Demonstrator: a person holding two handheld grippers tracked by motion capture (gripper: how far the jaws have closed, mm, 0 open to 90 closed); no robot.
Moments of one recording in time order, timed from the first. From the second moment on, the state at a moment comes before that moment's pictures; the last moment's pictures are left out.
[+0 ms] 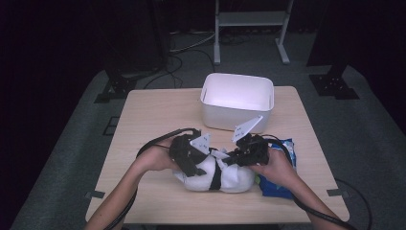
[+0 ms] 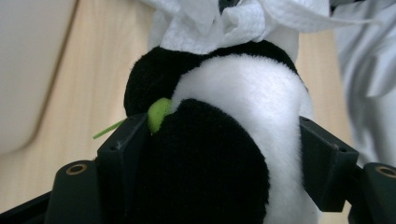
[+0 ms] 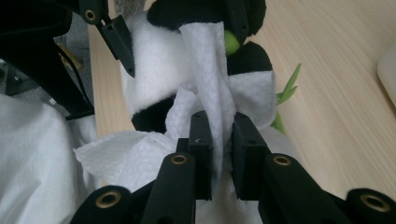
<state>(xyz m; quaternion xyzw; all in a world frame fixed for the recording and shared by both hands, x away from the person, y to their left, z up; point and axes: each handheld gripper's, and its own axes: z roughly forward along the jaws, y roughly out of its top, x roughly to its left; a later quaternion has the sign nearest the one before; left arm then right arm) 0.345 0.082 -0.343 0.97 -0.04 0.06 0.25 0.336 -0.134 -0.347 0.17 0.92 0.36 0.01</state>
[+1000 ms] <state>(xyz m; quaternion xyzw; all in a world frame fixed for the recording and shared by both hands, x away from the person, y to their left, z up) 0.356 0.127 -0.350 0.93 0.06 -0.02 0.35 0.333 -0.142 -0.357 0.18 0.92 0.35 -0.01</state>
